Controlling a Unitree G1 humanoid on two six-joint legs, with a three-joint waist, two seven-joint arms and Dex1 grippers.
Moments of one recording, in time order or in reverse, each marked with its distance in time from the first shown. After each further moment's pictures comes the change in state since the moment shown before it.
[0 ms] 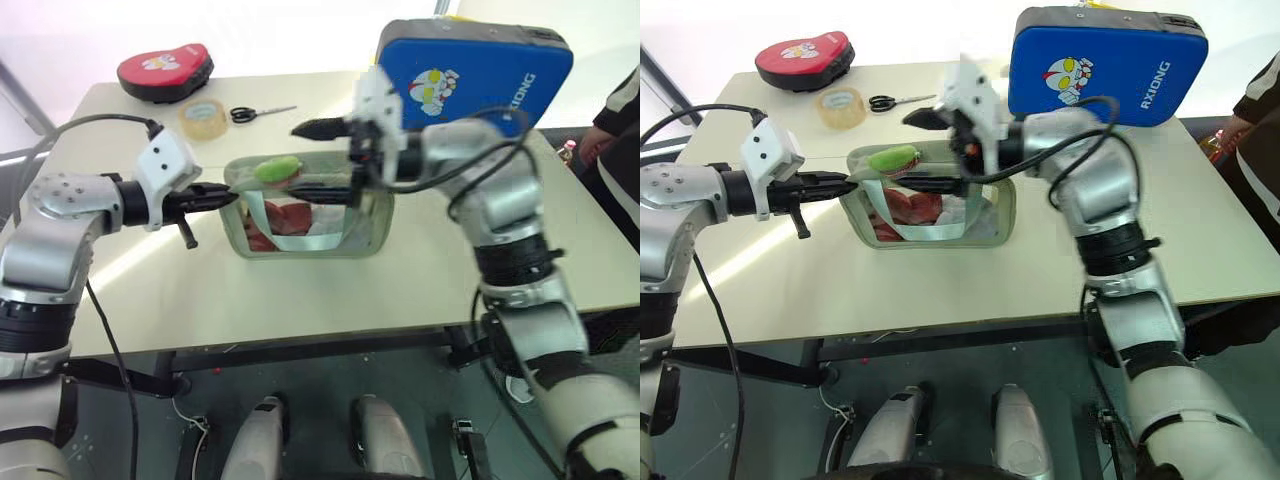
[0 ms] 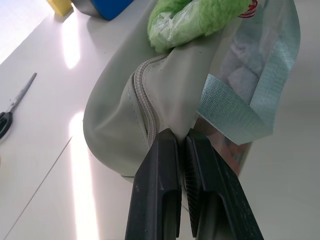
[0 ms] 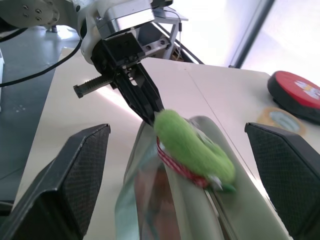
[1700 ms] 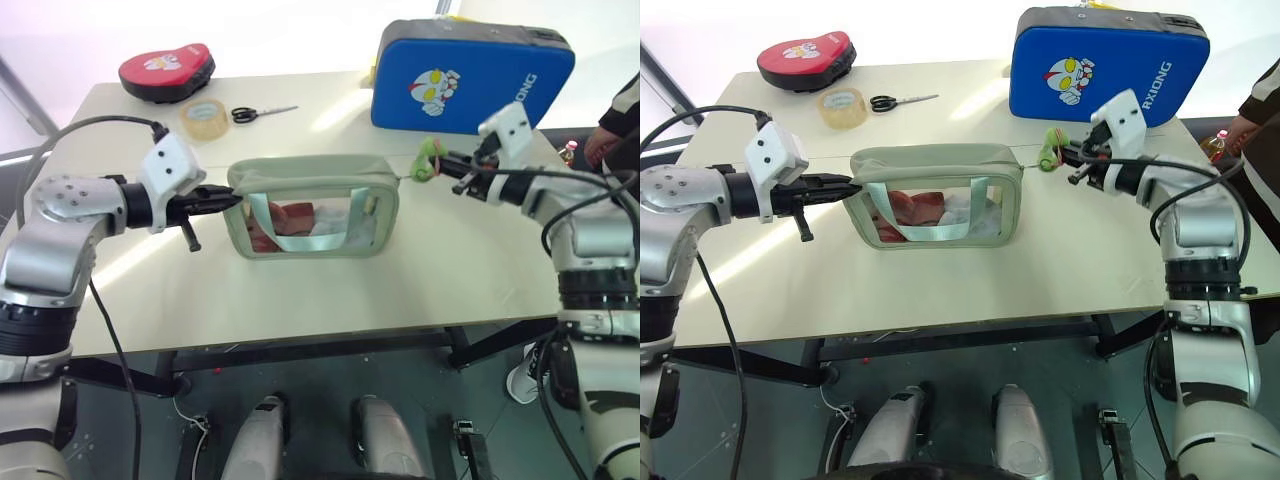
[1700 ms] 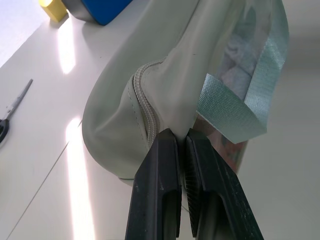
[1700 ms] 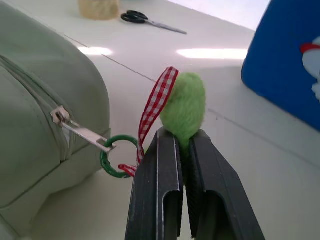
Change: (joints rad) left arm 0.005 0.001 -0.012 -0.015 -0.002 -0.016 -0.001; right arm 0.325 -0.272 -0.314 0.150 -0.028 0.038 -0.268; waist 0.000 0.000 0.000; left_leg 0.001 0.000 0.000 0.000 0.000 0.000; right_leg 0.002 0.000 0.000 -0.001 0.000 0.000
